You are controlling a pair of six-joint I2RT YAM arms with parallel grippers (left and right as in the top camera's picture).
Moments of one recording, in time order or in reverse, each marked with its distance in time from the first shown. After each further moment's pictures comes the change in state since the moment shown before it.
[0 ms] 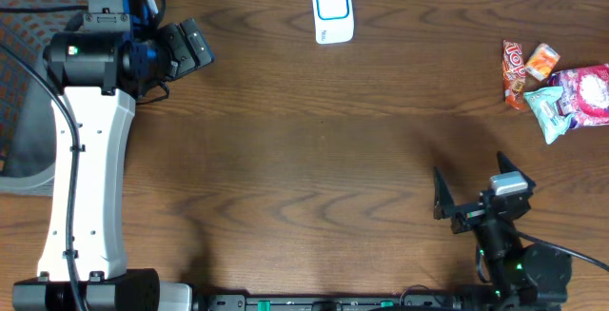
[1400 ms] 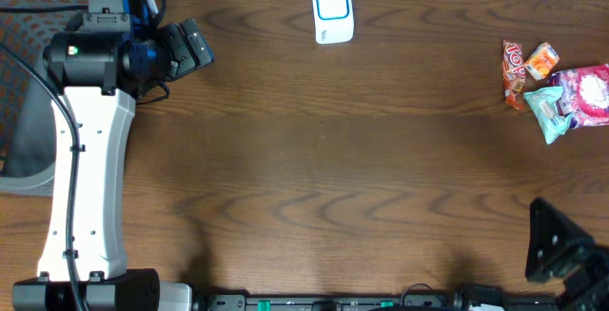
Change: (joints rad) left arm 0.000 0.000 0.000 0.000 0.000 0.000; right arm -0.127 0.766 1.744 -1.386 0.093 0.326
